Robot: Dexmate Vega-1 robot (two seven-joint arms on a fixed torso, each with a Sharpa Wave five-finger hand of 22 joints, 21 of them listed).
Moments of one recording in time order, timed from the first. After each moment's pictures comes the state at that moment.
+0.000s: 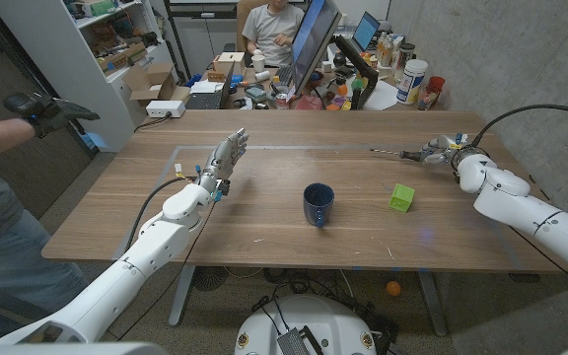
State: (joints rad) left arm 0.97 0.57 0.34 -1.58 -0.61 -0.11 0.07; left_hand 0.25 0.07 0.47 -0.13 0.17 0.19 0.12 0.19 0.18 0.05 0.06 0.21 0.20 -0.01 0.08 0.18 0.18 -0.07 0.06 0.19 0.18; right arm -0.78 -0.93 -0.51 -1.60 -0.35 -0.51 -0.06; right_hand 0.91 -0.02 0.49 -0.15 0.20 0.75 -0.23 0.38 0.20 0.77 -0.20 0.31 0.22 0.72 -0.07 0.41 0.25 0.83 -0.02 0.32 0.19
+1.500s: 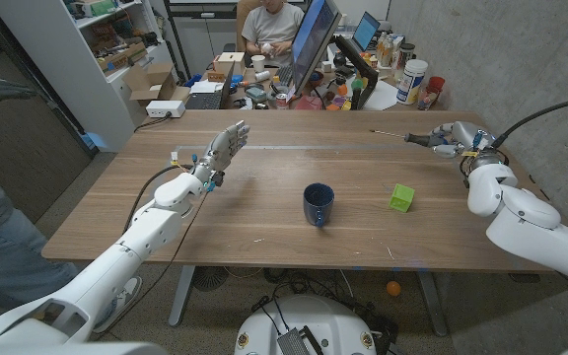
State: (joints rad) left arm 0.87 0.59 0.35 -1.45 -0.63 -0.15 -0.11; left_hand 0.25 0.07 0.46 -0.13 0.17 0.19 0.12 0.19 0.18 0.05 0.06 0.21 0.20 -0.01 0.08 0.18 0.18 -0.07 0.06 0.19 0.18; right arm -1.19 -1.05 -0.25 -2.17 -0.34 -0.81 -0.30; right_hand 0.91 -0.01 0.48 -0.14 0.20 0.75 -0.23 0.38 0.20 0.78 -0.20 0.29 0.22 0.73 -0.07 0.40 0.25 0.83 -0.02 0.32 0.19
